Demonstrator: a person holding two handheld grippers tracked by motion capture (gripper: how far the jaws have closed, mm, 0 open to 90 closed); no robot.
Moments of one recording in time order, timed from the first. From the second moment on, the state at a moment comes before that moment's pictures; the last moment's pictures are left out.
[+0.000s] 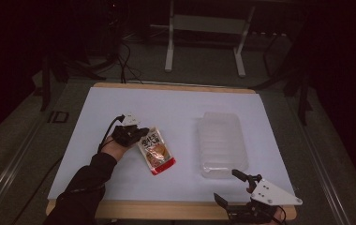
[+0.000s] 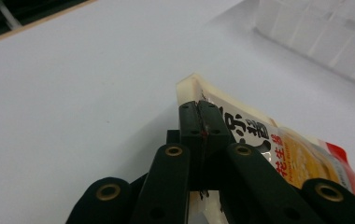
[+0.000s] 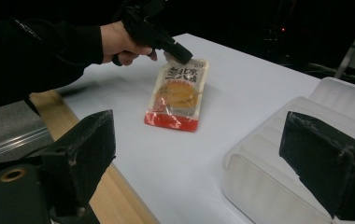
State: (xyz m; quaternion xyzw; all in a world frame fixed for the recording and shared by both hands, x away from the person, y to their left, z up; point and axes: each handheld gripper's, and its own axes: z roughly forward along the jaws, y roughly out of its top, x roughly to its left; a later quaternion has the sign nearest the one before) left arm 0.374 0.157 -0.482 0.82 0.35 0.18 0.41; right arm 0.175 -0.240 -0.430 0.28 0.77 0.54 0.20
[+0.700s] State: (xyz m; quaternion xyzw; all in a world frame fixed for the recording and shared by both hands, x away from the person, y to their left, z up) left arm 0.341 0.136 -0.443 0.82 0.30 0.19 0.45; right arm 0.179 -0.242 -0.432 0.29 0.78 0.51 0.22
